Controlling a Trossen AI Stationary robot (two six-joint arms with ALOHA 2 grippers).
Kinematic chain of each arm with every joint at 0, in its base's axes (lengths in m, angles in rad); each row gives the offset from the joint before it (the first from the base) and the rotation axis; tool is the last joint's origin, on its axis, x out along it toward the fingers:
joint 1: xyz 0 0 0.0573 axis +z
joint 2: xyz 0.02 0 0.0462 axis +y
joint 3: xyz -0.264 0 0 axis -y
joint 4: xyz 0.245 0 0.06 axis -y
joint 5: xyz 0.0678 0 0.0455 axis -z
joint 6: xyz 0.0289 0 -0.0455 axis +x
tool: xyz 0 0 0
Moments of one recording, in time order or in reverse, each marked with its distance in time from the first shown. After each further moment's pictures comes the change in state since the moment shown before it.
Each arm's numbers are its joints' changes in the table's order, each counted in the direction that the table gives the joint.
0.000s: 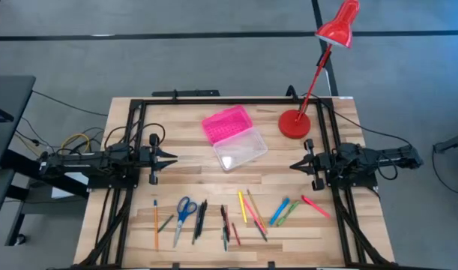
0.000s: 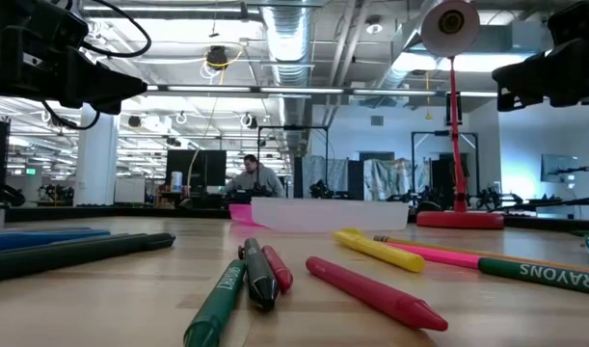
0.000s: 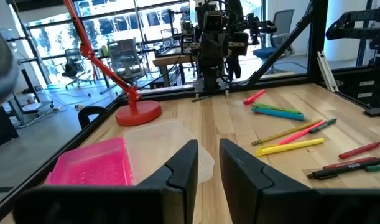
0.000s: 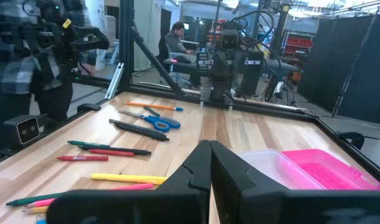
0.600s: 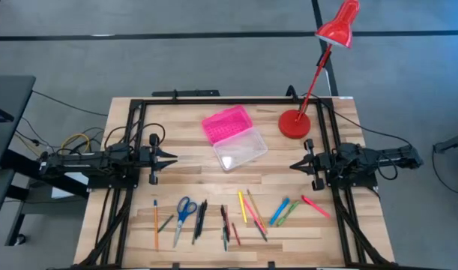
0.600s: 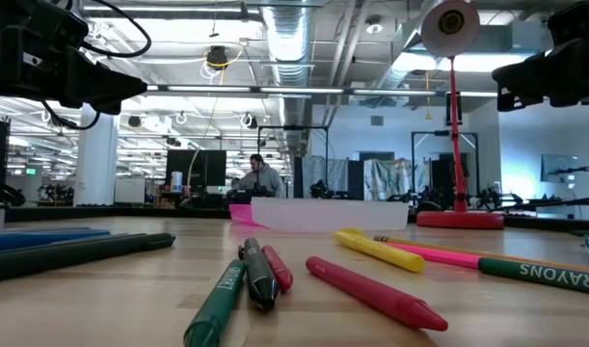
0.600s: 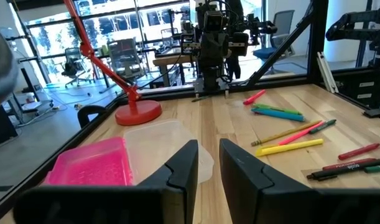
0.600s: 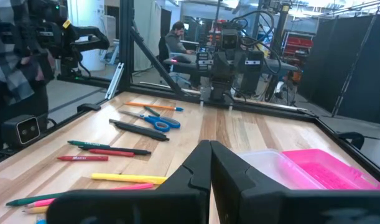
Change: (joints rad) left arm 0.000 0.000 0.000 0.000 0.000 0.000; right arm 0.000 0.000 0.000 0.000 0.000 0.000
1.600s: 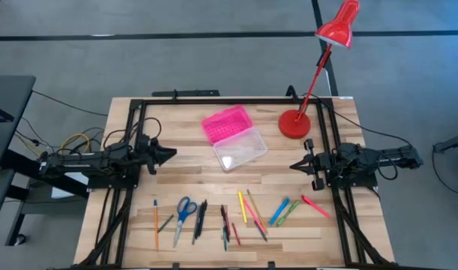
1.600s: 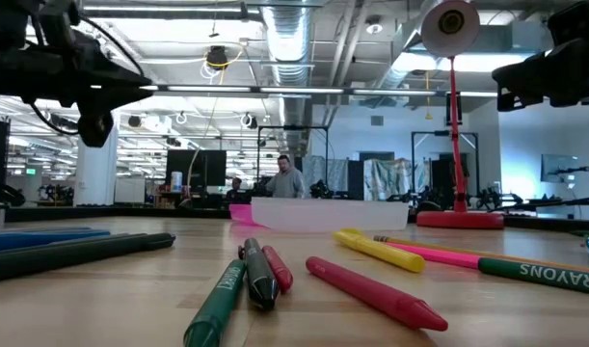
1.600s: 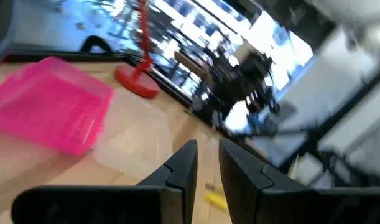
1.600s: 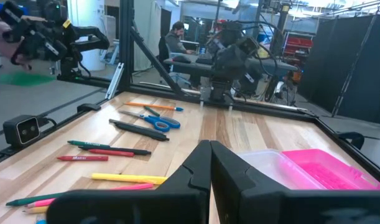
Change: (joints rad) left arm 0.000 0.000 0.000 0.028 -0.164 -0.818; right arm 0.000 0.000 0.000 0.000 0.000 0.000
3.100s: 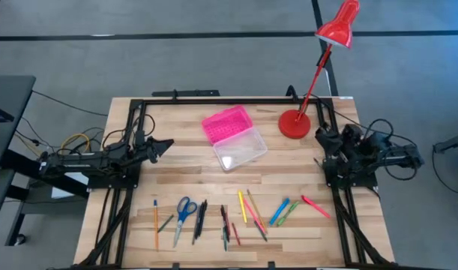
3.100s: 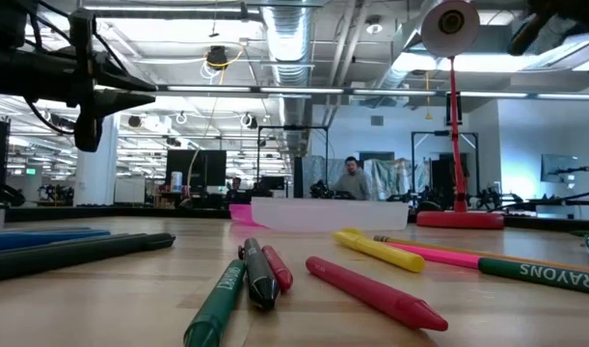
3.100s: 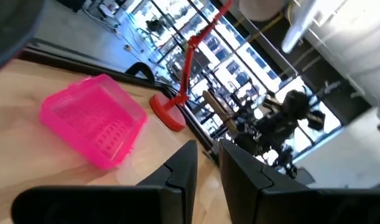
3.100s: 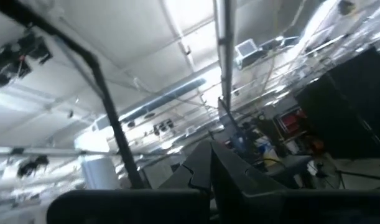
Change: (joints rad) left arm 0.000 0.000 0.000 0.025 -0.232 -0.166; right arm 0.000 0.030 0.149 0.479 0.180 0.540
